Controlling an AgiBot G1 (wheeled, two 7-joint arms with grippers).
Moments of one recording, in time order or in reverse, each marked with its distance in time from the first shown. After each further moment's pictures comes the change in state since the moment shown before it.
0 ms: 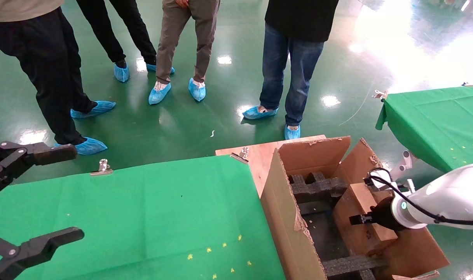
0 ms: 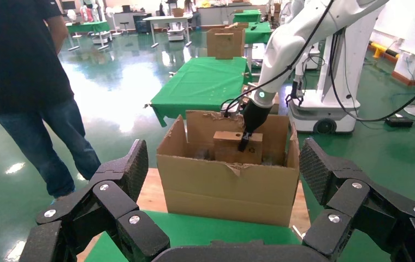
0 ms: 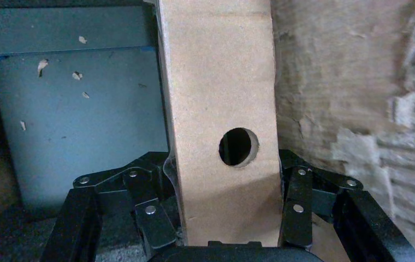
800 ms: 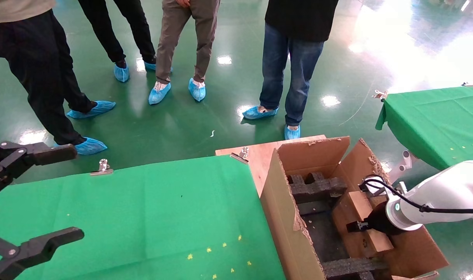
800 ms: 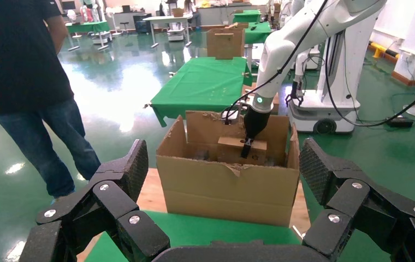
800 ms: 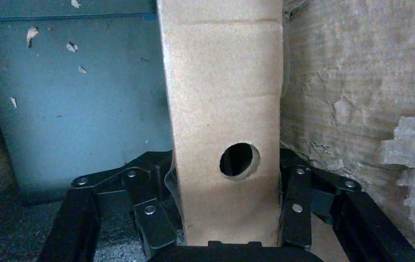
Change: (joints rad) left arm 0.000 0.000 0.000 0.000 0.000 0.000 0.000; right arm -0.048 -0.074 0.016 -0.160 0.185 -0.024 -0.194
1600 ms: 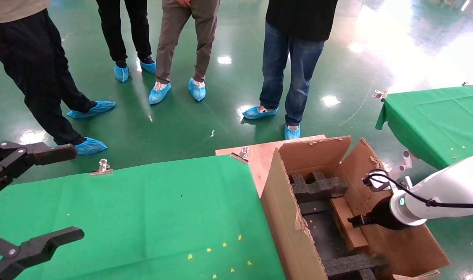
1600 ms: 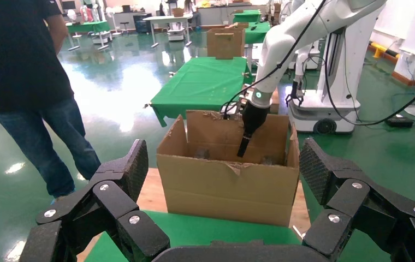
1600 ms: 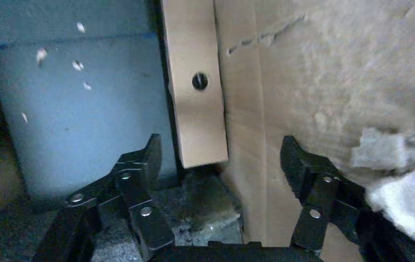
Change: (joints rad) left arm 0.000 0.000 0.000 0.000 0.000 0.000 0.000; right arm 0.059 0.032 0.018 0.020 -0.014 0.004 0.006
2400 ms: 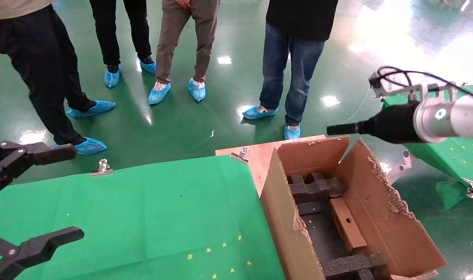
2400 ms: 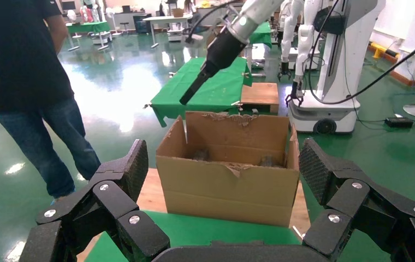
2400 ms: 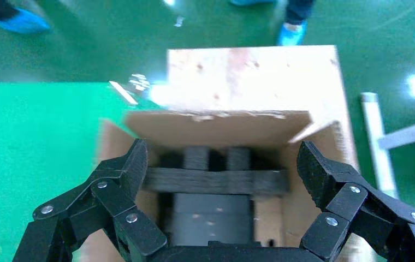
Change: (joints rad) left arm 0.000 0.000 0.000 0.000 0.000 0.000 0.000; right arm 0.384 0.195 0.176 0.318 0.105 -0.069 -0.131
